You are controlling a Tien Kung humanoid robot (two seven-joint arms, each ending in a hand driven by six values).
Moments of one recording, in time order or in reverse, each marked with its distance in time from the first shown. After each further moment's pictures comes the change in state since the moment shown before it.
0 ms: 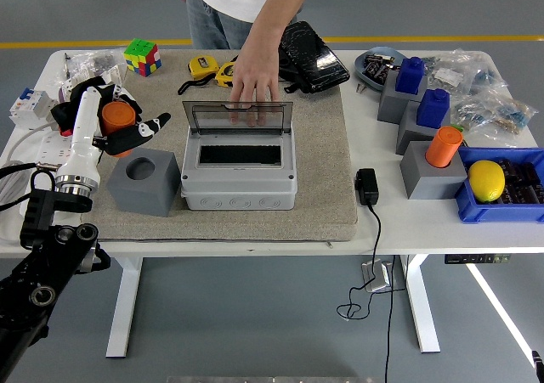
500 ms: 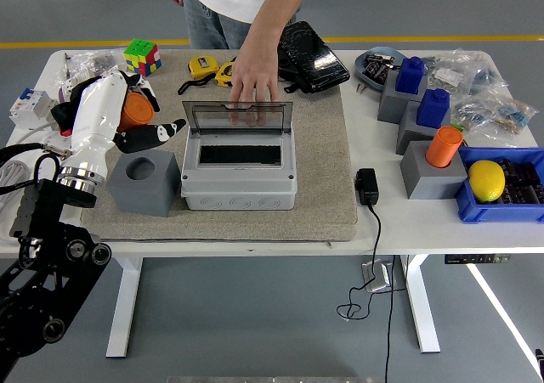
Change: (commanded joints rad) left arm 0.055 0.020 0.068 -0.253 0.601 -0.055 0.286; right arm 0.007 -0.001 0.026 0.000 -0.010 -0.006 0.005
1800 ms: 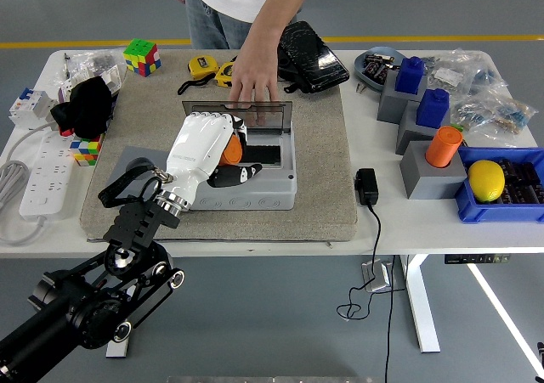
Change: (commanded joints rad) left arm -0.202 -0.075 0.395 0.344 0.057 0.201 -0.005; right arm 0.019 -0.010 0.009 0.000 -0.034 -0.012 -0.013
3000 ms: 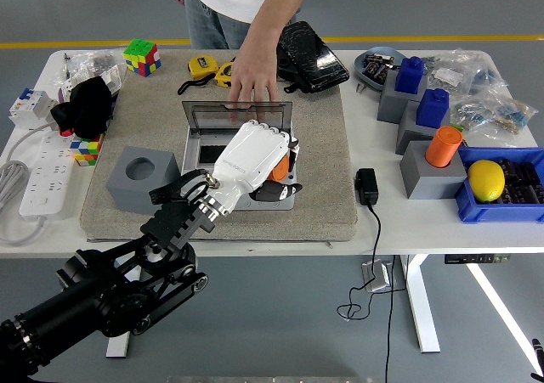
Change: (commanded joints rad) left arm -0.133 -0.013 0.213 0.074 -0.001 0.016 -0.042; right arm 0.012 0.007 0.006 0.000 -0.028 0.001 -0.014
